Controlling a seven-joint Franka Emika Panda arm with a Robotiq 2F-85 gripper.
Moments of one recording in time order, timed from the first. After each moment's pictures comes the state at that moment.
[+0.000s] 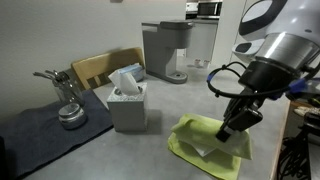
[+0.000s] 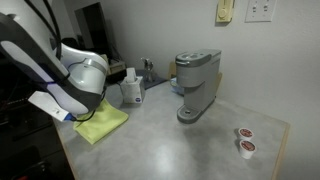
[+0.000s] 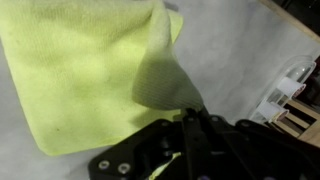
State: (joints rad) arm -0.91 0.51 0.92 -2.41 -2.45 3.45 2.06
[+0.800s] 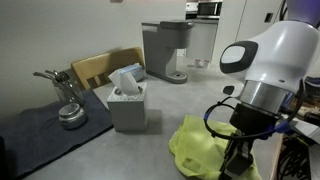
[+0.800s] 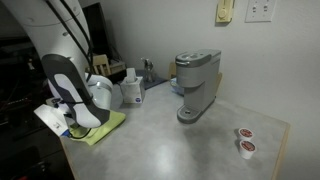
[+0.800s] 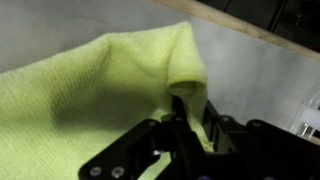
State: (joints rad) arm -0.57 0.72 0.64 -2.29 -2.54 3.45 2.28
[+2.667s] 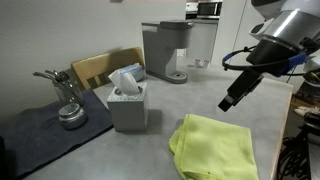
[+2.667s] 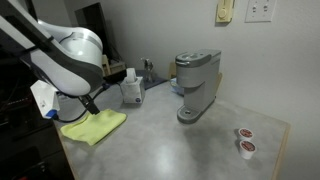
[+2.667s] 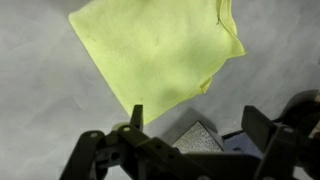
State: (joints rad) arm -1.11 0.28 1.07 -2.44 -2.58 3.45 2.60
